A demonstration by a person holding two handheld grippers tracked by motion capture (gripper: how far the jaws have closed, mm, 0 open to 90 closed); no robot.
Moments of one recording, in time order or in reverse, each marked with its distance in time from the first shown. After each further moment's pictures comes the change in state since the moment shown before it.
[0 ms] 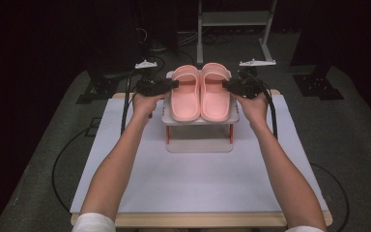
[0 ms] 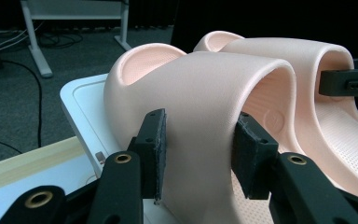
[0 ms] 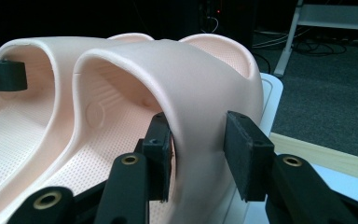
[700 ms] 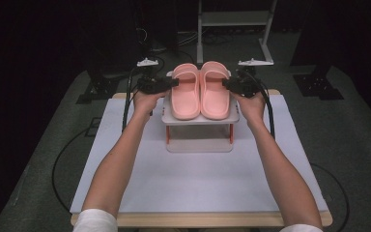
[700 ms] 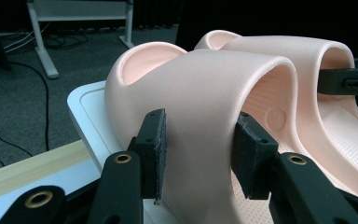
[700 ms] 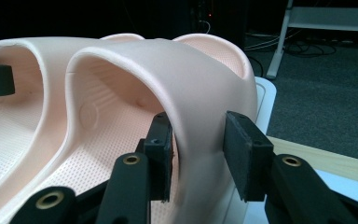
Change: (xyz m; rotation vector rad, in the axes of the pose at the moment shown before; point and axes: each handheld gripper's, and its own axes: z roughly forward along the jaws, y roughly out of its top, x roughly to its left) left arm 0.003 0.005 0.007 0.003 0.020 0.009; right arm -0.003 0.000 0.011 -0.016 -0.030 0.017
